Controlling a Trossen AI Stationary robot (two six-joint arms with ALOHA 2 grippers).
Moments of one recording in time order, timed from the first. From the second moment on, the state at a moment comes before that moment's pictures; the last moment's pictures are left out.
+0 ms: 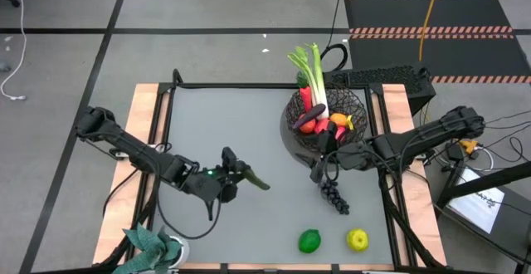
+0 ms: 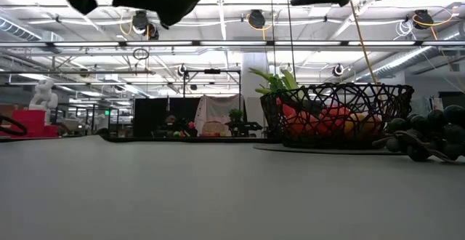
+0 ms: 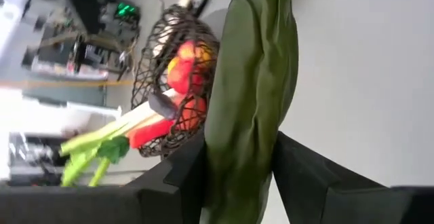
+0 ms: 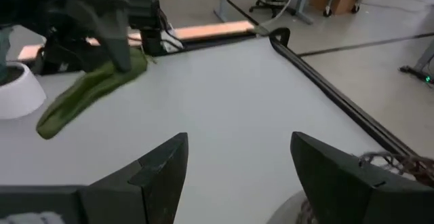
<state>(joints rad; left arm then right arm) -0.47 1.39 0.96 -0.24 -0.69 0.61 0.31 1.15 0.88 -0.20 0.62 0.27</state>
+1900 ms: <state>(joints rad) -0.32 1.39 0.96 -0.19 -0.74 0.35 0.31 1.49 0.88 0.39 0.55 -0.11</state>
